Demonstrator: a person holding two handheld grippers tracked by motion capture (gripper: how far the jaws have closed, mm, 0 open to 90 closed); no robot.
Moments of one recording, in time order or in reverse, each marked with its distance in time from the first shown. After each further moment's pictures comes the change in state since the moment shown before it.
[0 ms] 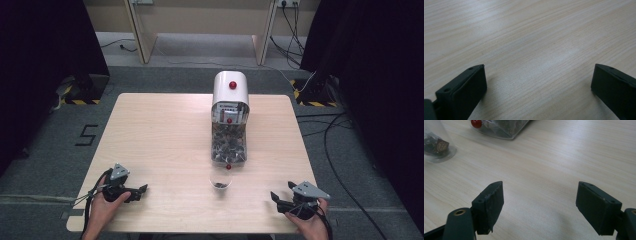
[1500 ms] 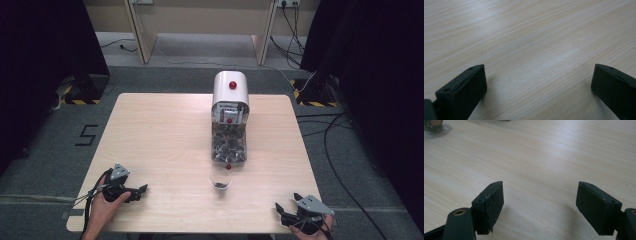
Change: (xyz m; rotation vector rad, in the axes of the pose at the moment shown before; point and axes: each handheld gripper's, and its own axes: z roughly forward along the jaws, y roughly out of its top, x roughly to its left) left arm 0.000 0.000 0.000 0.000 0.000 0.000; right arm 0.008 -0.032 -0.018 0.018 -0.065 -0.007
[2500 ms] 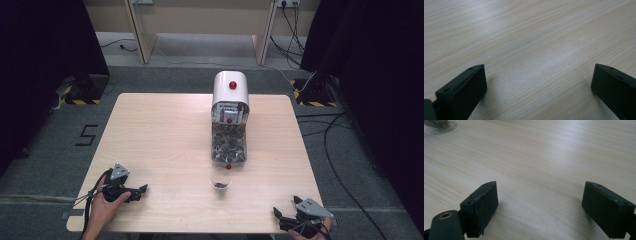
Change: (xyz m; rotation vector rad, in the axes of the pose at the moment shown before) left arm 0.000 0.000 0.000 0.000 0.000 0.000; right arm 0.003 -0.010 0.002 -0.004 0.031 0.020
